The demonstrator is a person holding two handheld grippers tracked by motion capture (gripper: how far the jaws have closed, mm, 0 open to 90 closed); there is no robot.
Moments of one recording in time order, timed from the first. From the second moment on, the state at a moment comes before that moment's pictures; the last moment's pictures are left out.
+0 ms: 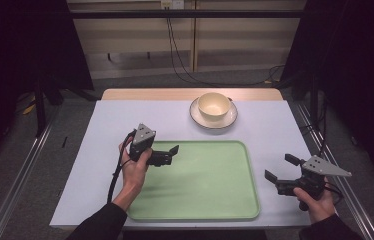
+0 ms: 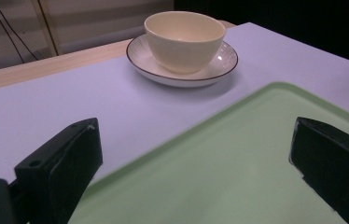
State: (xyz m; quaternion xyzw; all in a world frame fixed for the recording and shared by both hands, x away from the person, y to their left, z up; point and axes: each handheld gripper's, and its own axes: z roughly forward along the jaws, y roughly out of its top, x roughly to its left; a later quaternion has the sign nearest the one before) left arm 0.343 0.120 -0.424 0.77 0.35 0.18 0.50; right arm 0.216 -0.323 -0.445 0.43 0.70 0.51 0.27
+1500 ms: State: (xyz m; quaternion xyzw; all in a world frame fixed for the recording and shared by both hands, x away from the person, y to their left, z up) left arm 0.449 0.035 -0.413 0.78 0.35 0.18 0.49; right arm 0.215 -0.325 -0.444 0.41 0.70 0.52 0.26
